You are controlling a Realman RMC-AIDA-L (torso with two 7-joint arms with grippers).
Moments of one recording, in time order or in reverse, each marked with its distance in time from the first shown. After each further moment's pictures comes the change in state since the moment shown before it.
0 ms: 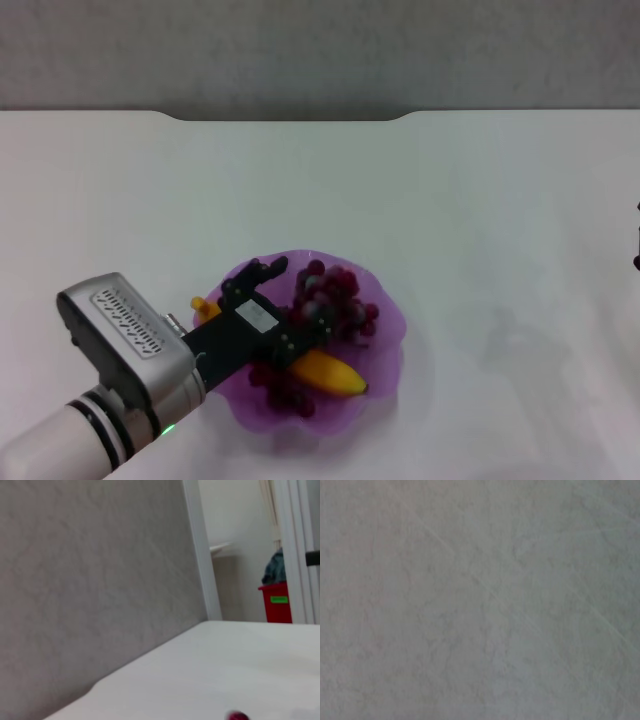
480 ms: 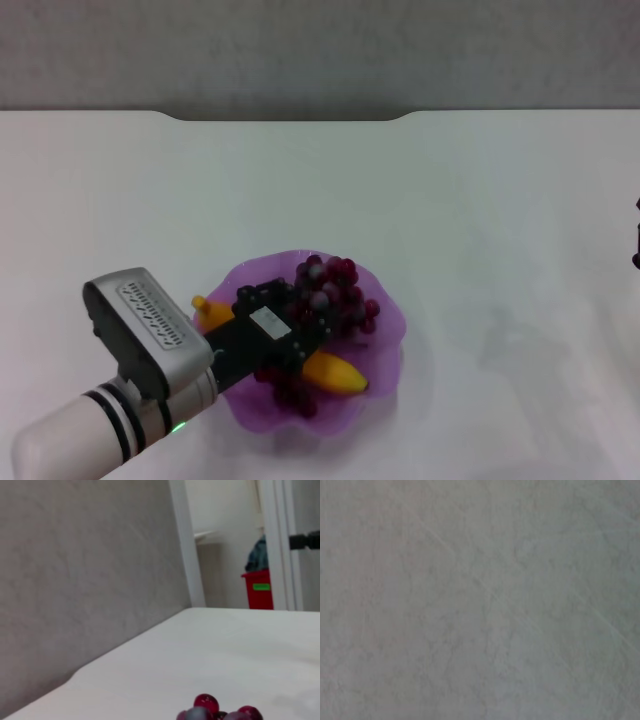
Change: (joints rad) left arm -0.066 -0.004 0.052 0.054 0.000 -0.032 -0.063; right arm 0.004 0.000 0.000 0.000 0.000 -0.001 0.000
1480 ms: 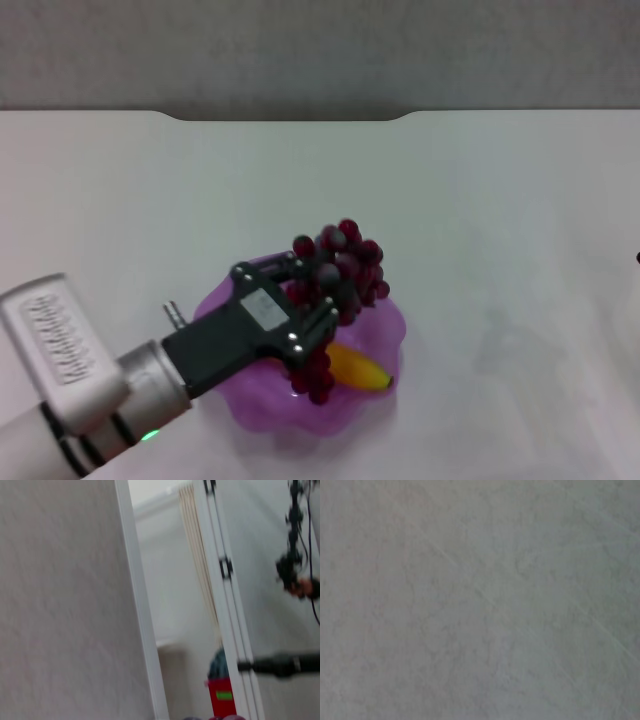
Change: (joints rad) left arm -0.019 -0.001 0.057 0.183 0.001 0.525 -0.076; right arm -0.009 0.000 0.001 0.000 0.000 -0.037 0.000
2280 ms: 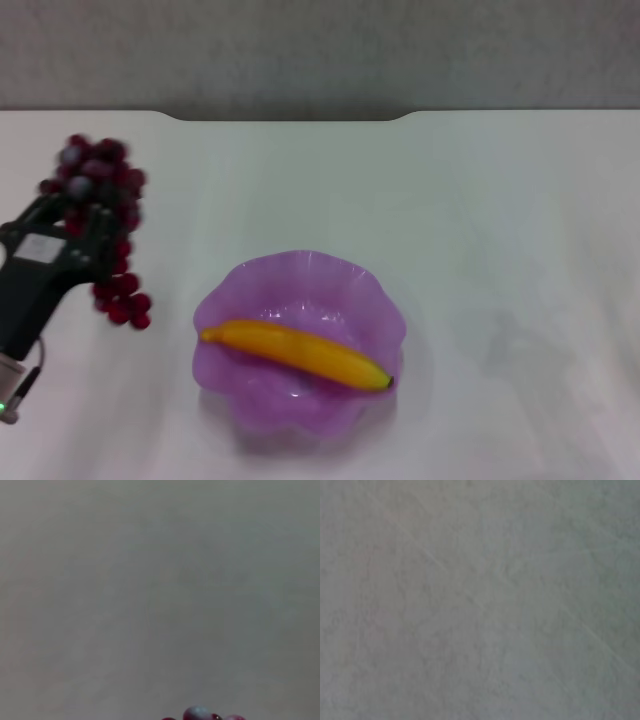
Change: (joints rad) left arm 0.222 0.024 -0.372 -0.056 -0.097 0.079 -0.101; right arm -0.011 0.001 0.020 0.003 0.000 -0.018 0.000
